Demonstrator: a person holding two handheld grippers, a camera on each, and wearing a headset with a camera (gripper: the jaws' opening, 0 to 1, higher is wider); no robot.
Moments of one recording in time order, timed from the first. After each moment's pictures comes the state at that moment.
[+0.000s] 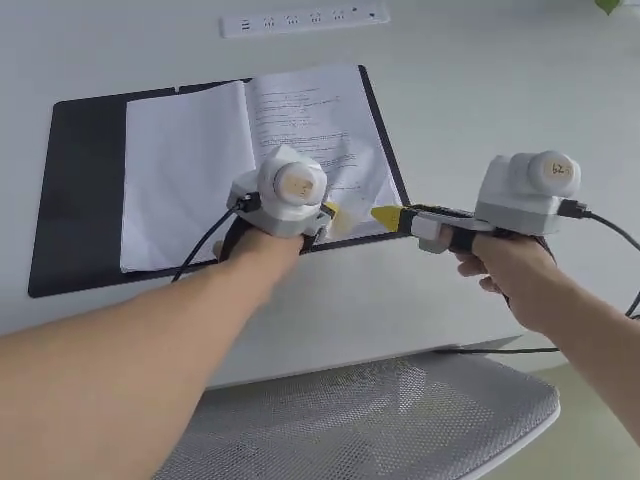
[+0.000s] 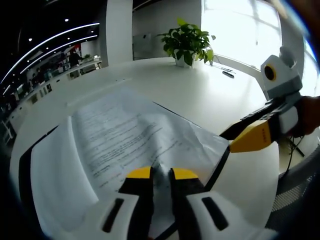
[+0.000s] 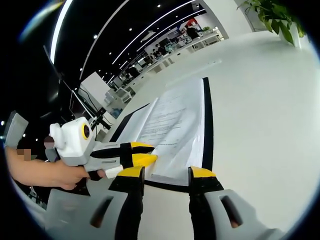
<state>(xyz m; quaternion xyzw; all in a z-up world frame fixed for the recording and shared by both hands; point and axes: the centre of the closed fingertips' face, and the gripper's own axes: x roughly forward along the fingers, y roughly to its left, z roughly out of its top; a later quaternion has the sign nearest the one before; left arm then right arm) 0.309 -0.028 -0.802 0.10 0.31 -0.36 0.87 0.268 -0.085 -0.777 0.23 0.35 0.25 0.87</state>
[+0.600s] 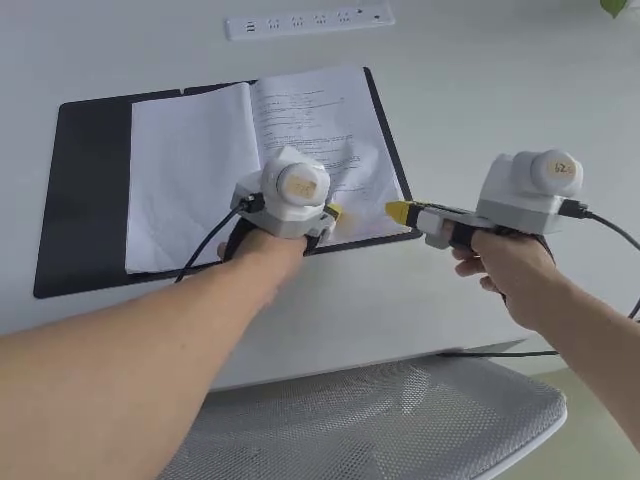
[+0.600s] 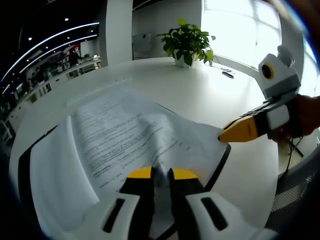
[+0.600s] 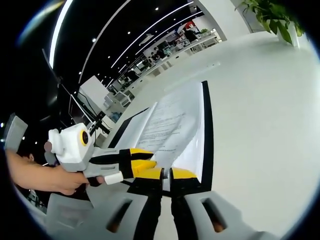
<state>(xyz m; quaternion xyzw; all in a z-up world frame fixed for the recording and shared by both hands) 0.311 -0.027 -0.802 0.10 0.31 -0.36 0.87 0.277 -0.085 -0.772 0.24 0.33 0.24 0.88</state>
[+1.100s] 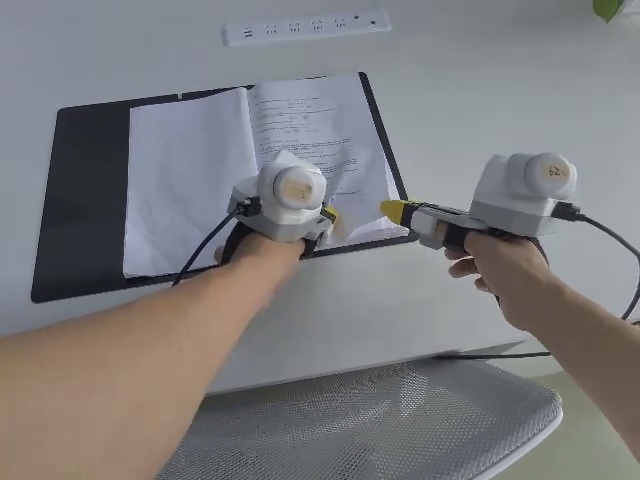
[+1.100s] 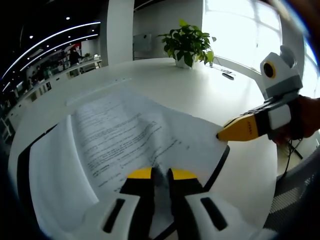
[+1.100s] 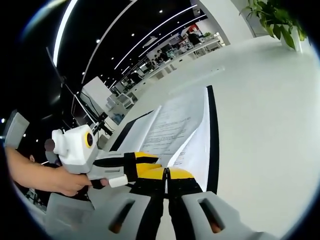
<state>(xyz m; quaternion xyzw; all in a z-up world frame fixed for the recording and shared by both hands) 0.311 -0.028 -0.802 0.09 0.32 -0.36 0.87 0.279 -0.079 -0.763 0.23 0.32 0.25 0.88</state>
